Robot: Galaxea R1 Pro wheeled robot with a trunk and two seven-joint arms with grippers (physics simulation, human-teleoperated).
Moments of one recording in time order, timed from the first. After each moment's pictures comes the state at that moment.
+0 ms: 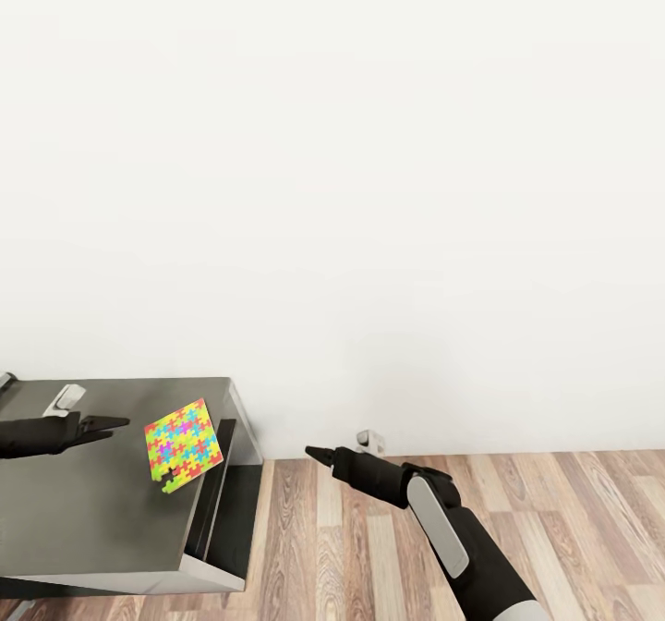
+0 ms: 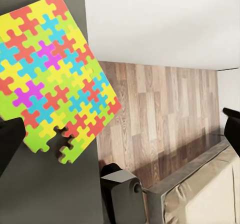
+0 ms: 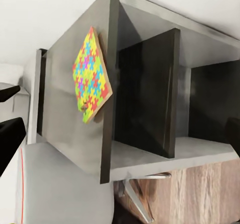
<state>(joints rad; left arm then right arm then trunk) -0.85 0.56 0.56 -0.52 -0.58 0.72 -1.56 -0.43 0.09 0.24 -1.08 -0.72 0.66 0.33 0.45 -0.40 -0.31</state>
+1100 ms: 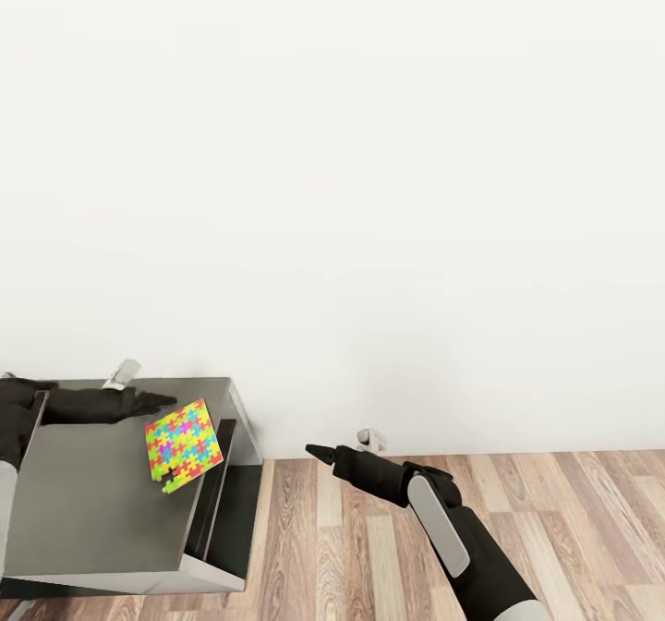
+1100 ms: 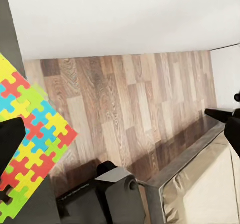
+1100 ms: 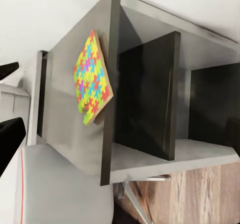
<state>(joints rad) -0.88 0.41 0.43 -0.71 -0.58 0.84 -1.56 -0.43 0.09 0.24 -1.08 -0.72 0.65 0.33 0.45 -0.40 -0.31</state>
